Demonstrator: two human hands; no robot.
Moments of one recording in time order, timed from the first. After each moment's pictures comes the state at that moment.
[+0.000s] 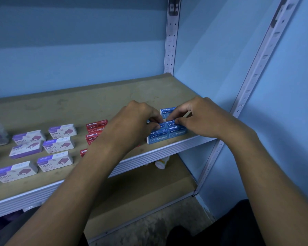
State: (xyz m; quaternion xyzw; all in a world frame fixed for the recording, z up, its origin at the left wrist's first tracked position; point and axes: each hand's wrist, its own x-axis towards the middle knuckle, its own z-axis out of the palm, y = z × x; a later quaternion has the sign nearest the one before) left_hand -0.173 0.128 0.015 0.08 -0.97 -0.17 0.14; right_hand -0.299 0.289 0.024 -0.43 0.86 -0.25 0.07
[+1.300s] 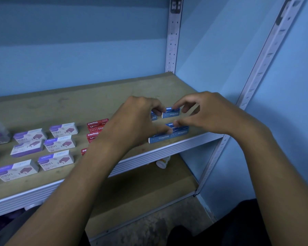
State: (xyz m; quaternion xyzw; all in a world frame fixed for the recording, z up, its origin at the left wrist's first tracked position) left_hand -0.171 0.131 0.017 0.07 -0.96 -0.20 0.20; right_hand -0.301 0.298 0.035 -0.42 0.87 -0.25 0.07
